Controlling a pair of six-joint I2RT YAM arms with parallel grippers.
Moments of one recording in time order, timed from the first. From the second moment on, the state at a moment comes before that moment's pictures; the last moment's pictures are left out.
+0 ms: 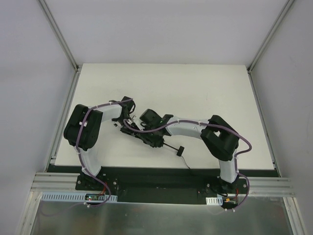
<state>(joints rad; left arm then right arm) -0.36 1.83 1.01 -0.75 0.41 -1.46 1.02 1.95 1.30 -0.42 -0.06 -0.15</state>
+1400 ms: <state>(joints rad) -0.39 1.68 0.84 -0.47 0.39 -1.47 0.78 1.92 1.34 -0.56 -0.51 -0.01</state>
